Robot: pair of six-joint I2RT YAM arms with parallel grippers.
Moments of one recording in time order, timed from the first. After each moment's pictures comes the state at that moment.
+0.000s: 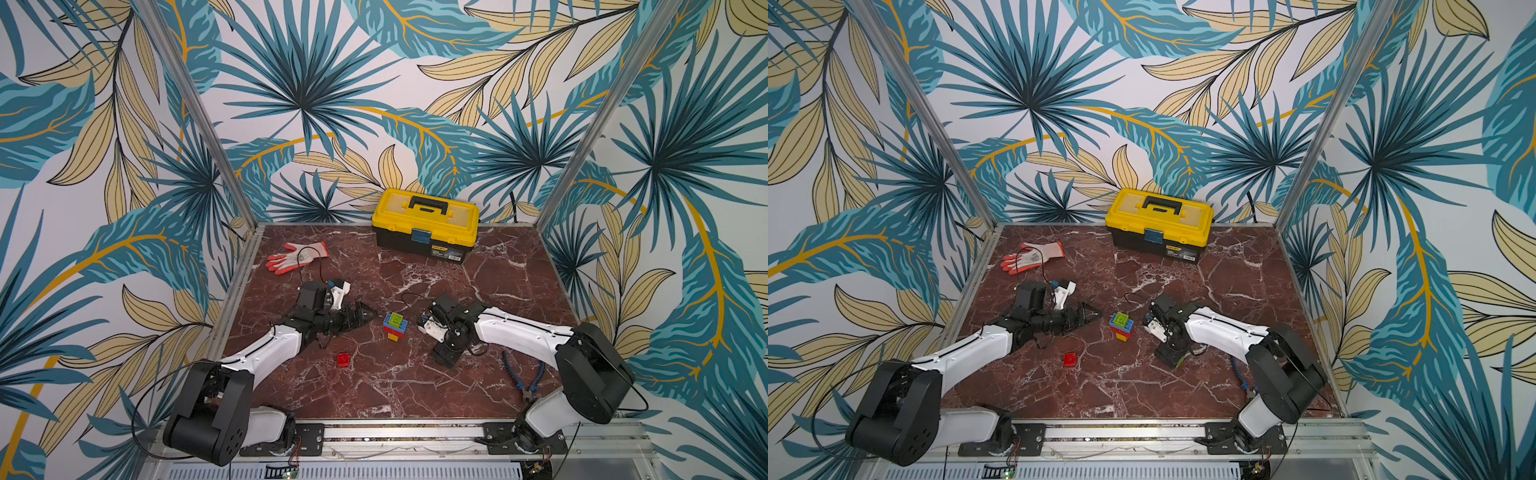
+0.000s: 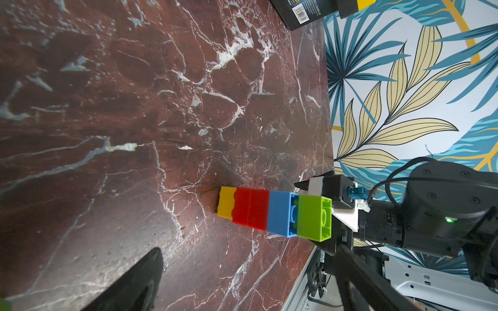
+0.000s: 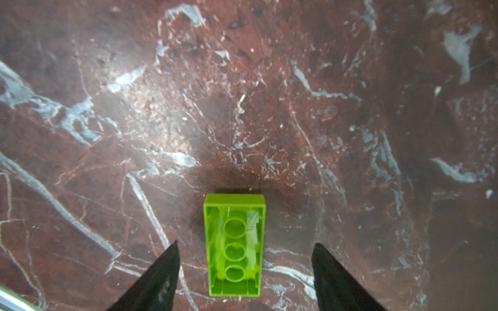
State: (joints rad) left arm -0.26 1.32 0.60 -0.02 0.72 -0.66; right arm 0.66 1.58 0.92 -0.77 0.02 -0.20
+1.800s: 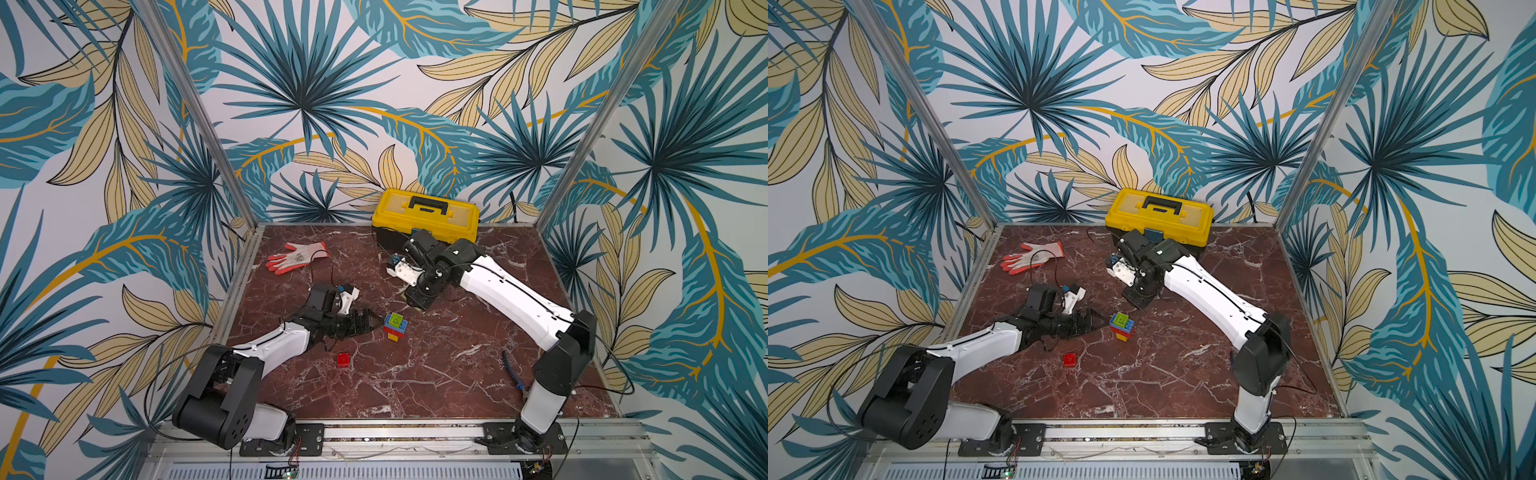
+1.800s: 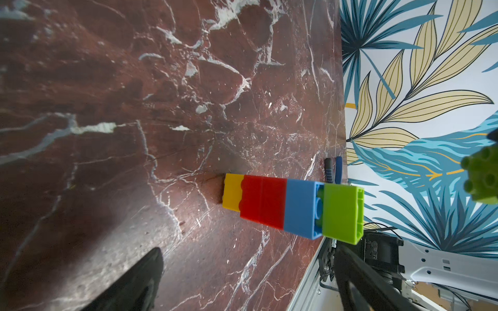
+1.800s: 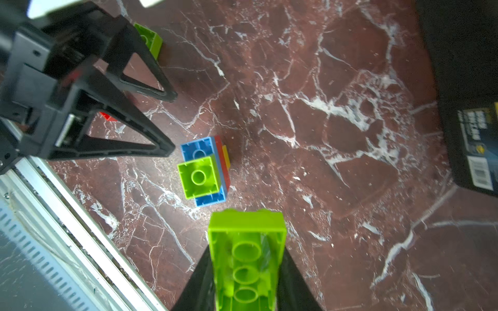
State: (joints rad) left arm -0.32 1.41 0.62 -0.02 0.71 -0.61; right arm 0.73 1.84 1.84 -1.24 -0.04 -0.20
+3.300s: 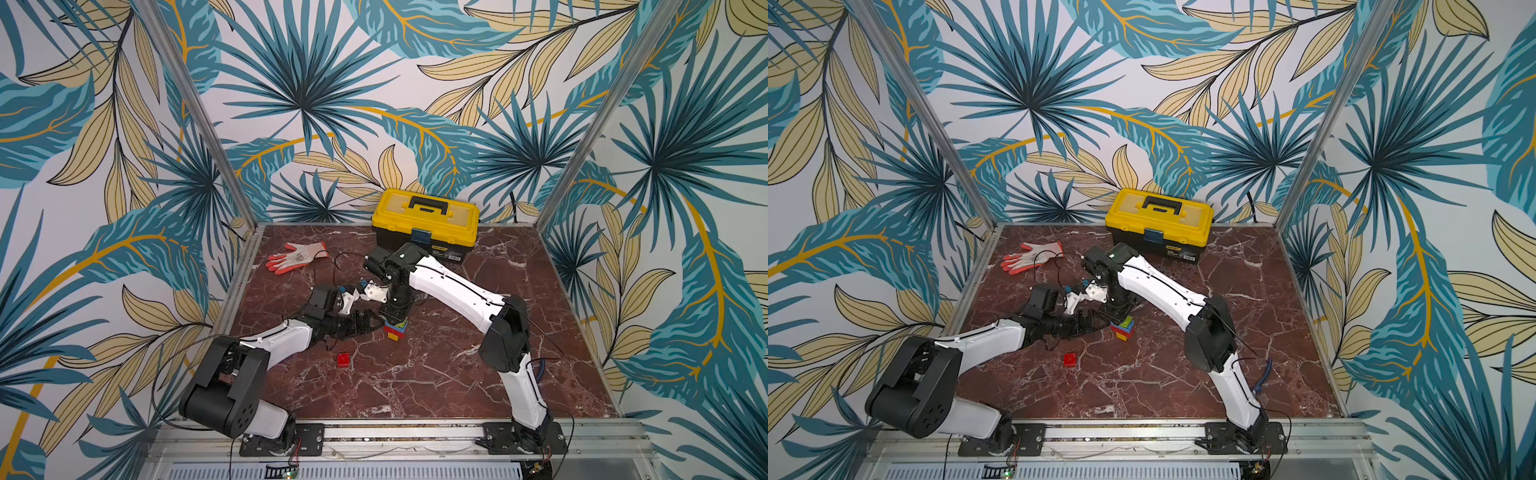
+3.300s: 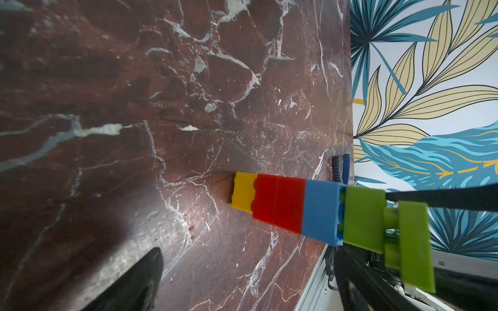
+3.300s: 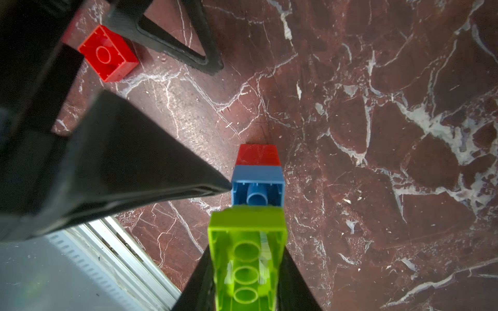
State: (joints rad) left arm -0.32 1.46 0.63 -0.02 0.72 -0.58; right arm 0.83 2.16 2.13 -1.47 -0.03 -0.26
